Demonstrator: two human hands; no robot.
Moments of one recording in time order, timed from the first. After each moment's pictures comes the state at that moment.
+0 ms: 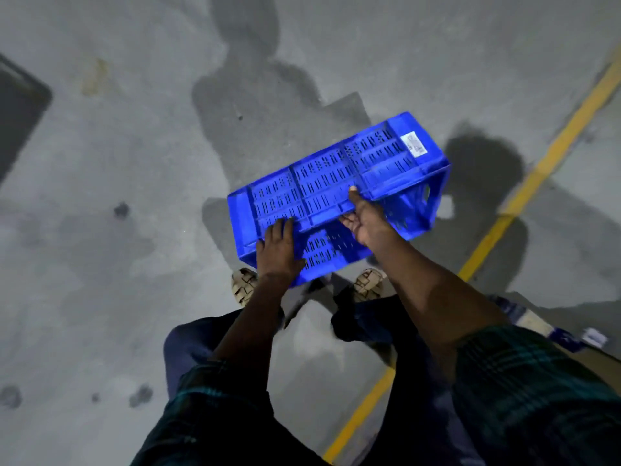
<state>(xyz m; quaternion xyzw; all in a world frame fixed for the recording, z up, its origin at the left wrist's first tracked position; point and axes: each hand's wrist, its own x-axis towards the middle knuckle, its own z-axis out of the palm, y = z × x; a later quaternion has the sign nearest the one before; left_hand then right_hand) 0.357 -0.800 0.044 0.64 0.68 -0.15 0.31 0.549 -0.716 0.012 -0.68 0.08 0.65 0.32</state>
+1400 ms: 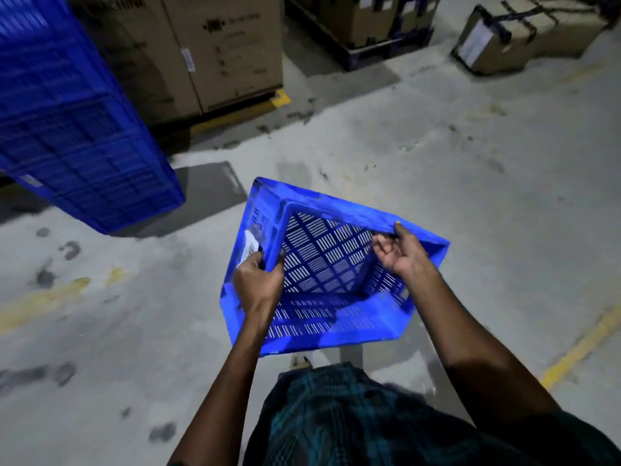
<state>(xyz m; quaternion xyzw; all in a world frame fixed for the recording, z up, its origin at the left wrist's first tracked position) 0.054 -0.860 0.527 0.20 0.83 0.47 0.20 0.252 -0.679 0.509 -0.54 -0.06 0.74 0.39</state>
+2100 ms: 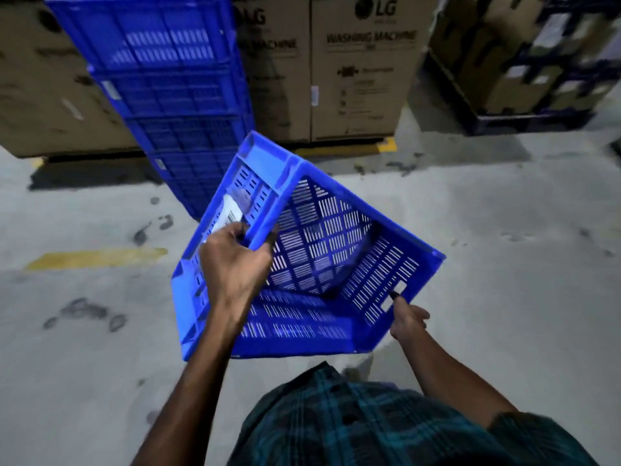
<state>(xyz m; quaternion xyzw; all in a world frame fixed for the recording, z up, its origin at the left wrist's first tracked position) -0.040 -0.802 0.663 0.12 0.88 0.45 -0.03 0.131 -0.582 0.418 -0.74 -0.28 0.59 0.17</state>
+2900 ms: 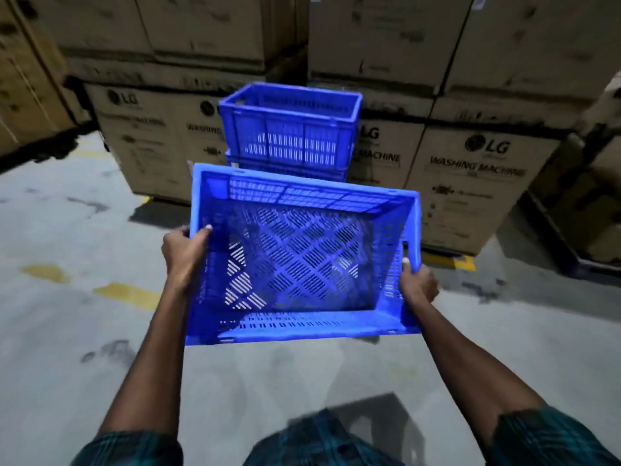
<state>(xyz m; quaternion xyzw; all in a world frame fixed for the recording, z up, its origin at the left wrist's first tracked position) -0.435 -0.919 0.641 -0.09 0.79 0.60 -0.07 -0.278 -0.531 0.567 -0.51 -0.73 0.39 0.21</state>
